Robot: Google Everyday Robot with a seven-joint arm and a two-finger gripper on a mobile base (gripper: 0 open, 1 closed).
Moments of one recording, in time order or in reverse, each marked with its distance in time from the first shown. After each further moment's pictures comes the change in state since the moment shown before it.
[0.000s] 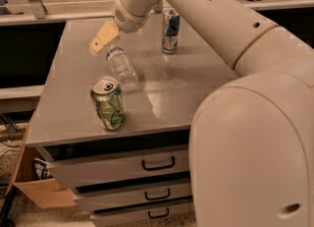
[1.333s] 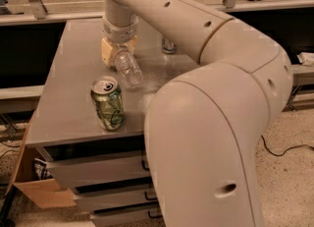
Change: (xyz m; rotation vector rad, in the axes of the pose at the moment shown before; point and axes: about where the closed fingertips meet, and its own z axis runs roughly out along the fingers) arm 0.021 -0.010 0.045 0.180 0.237 0.106
